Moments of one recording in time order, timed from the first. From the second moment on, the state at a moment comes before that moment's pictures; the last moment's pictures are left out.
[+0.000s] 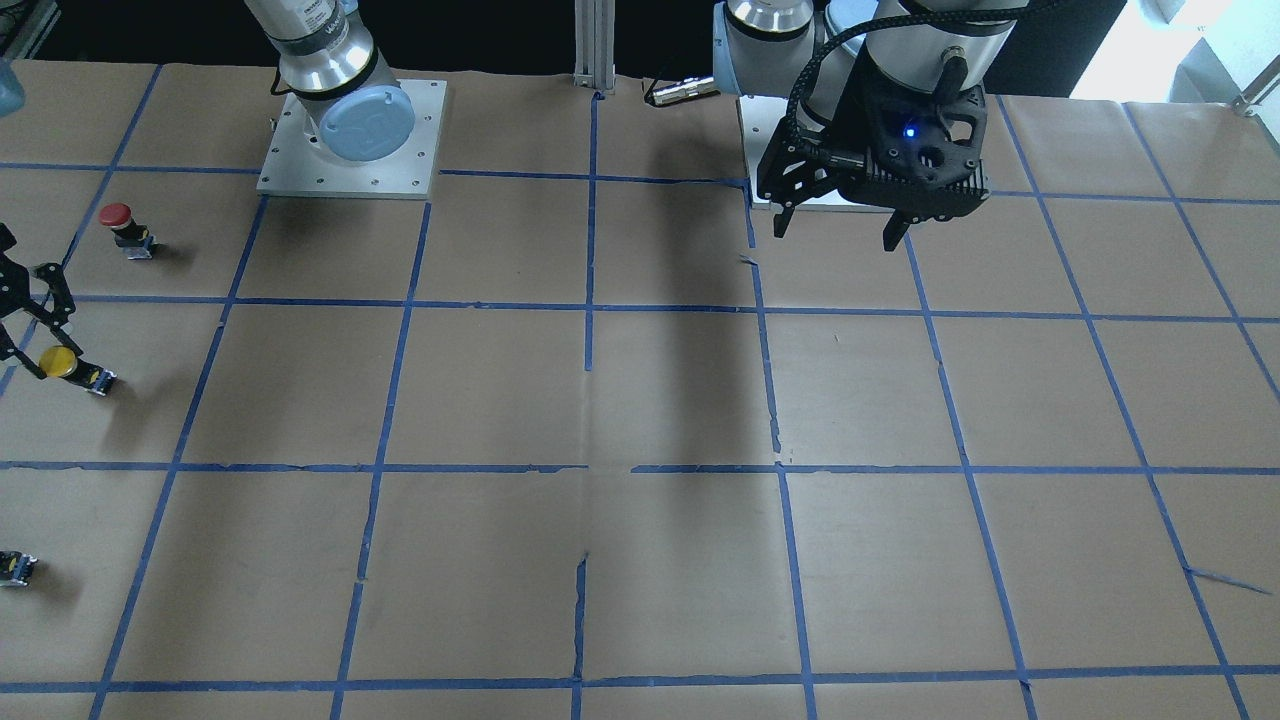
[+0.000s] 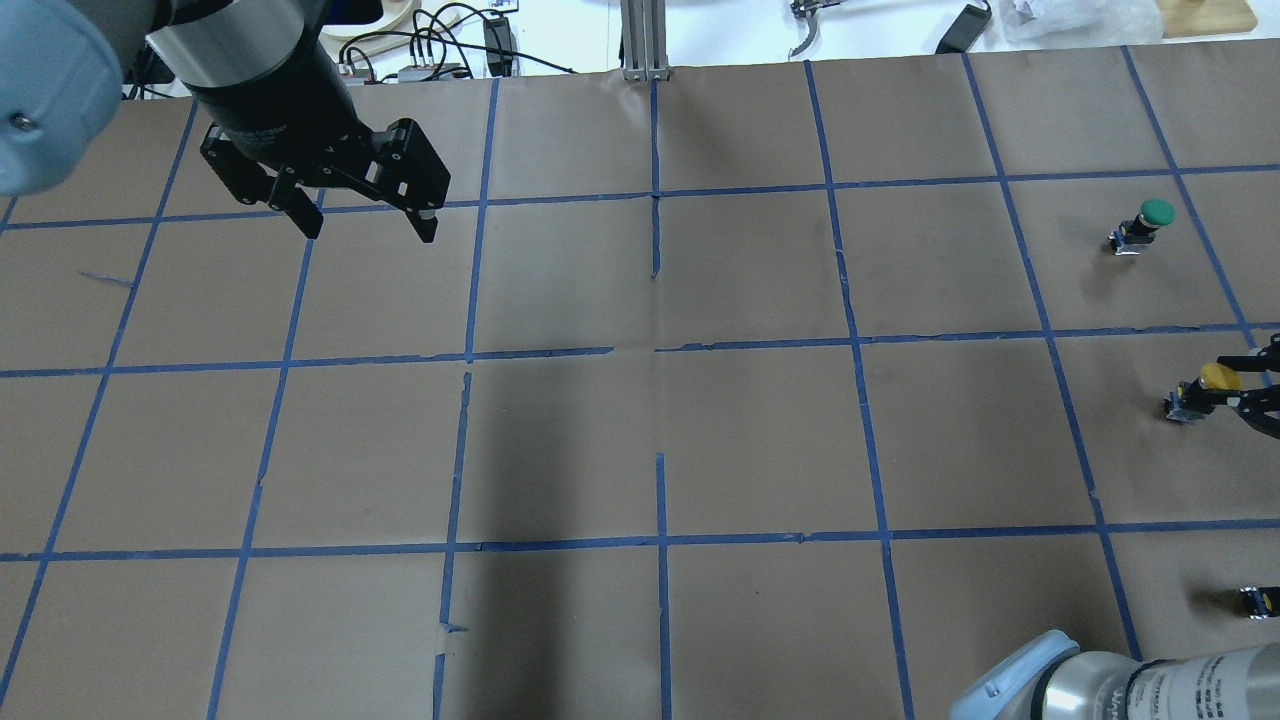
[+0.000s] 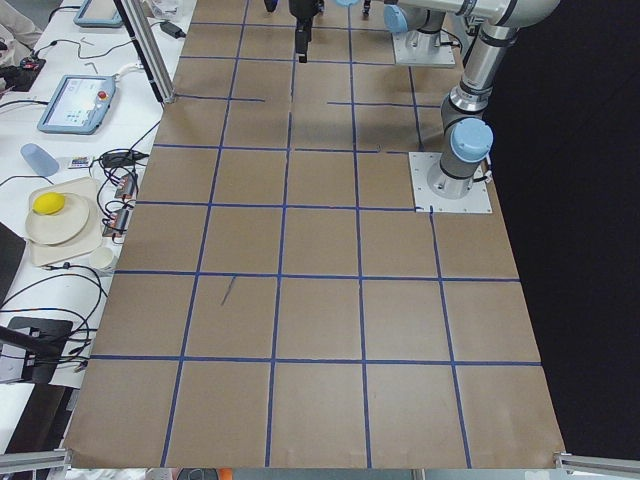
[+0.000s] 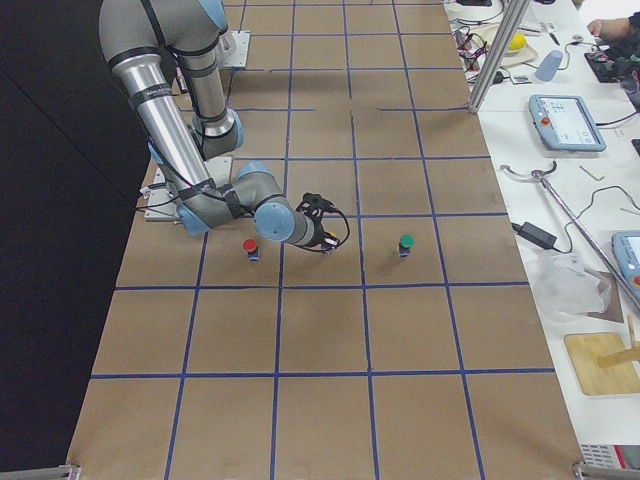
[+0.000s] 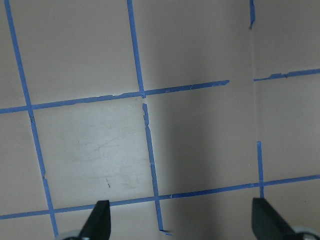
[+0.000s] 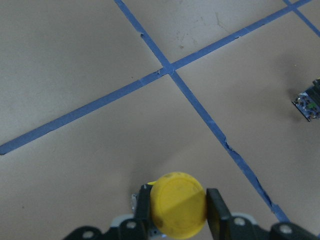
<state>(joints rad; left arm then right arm) -1.63 -1.60 -1.46 -1.67 1.55 0.05 0.52 -1.37 2.13 -2.20 -1.00 -2.12</state>
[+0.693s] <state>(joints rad) -1.63 -1.59 -1.46 -1.67 1.55 0.05 0.52 -1.37 2.13 -2.21 -0.98 -2.09</state>
